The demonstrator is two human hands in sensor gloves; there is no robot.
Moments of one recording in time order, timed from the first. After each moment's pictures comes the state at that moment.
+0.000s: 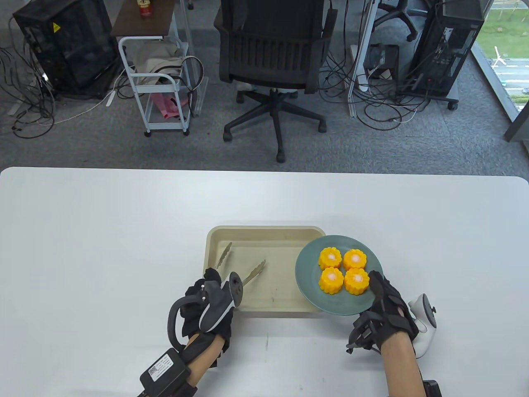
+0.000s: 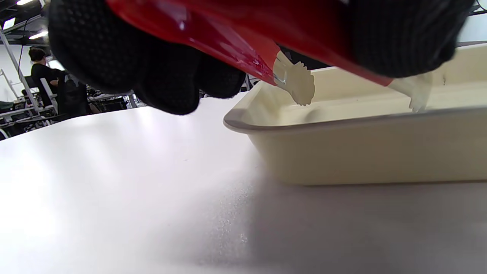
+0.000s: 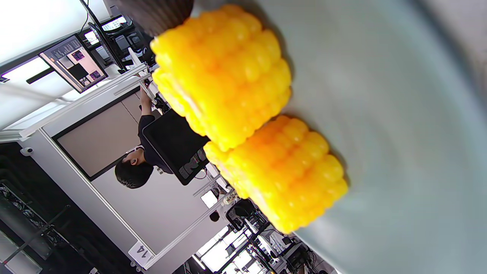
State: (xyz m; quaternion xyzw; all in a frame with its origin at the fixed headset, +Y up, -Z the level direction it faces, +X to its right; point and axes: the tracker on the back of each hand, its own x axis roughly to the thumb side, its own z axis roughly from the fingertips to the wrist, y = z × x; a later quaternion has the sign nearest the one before) left_hand -0.127 -0.744 -0.295 -0.08 0.12 -0.08 0.99; right_hand 0.246 -0.771 -0.283 -0.20 0.12 0.46 0.86
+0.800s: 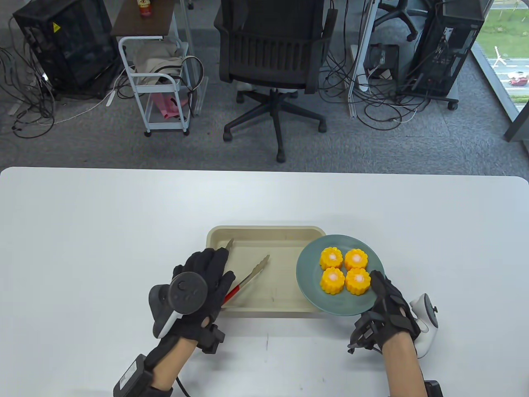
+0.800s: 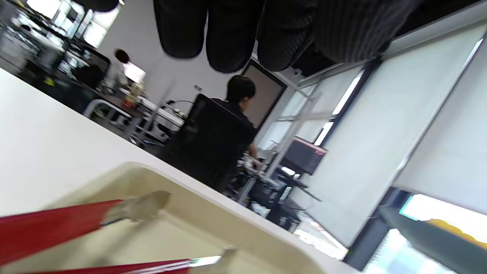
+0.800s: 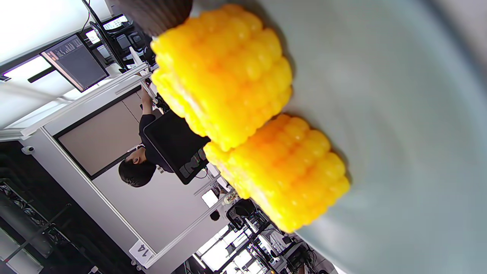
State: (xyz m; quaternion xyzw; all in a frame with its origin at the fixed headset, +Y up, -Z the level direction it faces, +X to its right) left_hand -0.176 -0.687 -0.279 0.08 -0.08 0.30 0.95; right_hand 0.247 -0.771 -0.283 -0.20 0.12 0.46 0.86
